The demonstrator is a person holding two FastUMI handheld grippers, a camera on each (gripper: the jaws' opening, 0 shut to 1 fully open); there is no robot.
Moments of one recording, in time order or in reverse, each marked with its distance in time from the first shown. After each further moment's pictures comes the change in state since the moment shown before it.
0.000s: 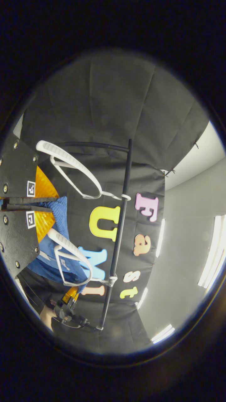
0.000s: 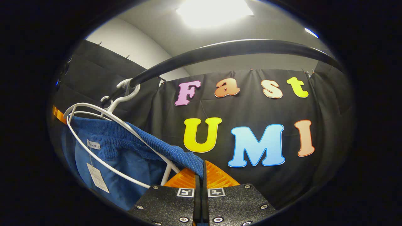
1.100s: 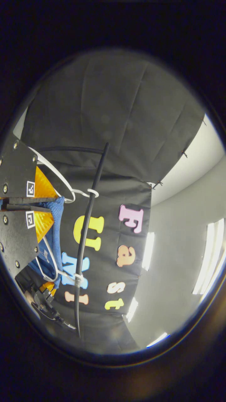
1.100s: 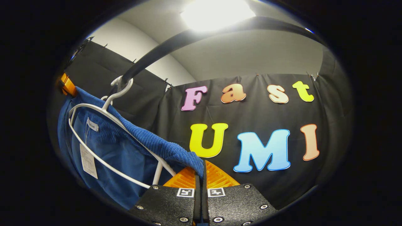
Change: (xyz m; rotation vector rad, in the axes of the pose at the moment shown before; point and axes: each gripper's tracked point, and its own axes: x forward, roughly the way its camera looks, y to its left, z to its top) left arm -0.020 -0.026 0.118 -0.020 -0.086 0.132; right arm 0.036 -0.002 0.000 -0.048 -0.076 0.092
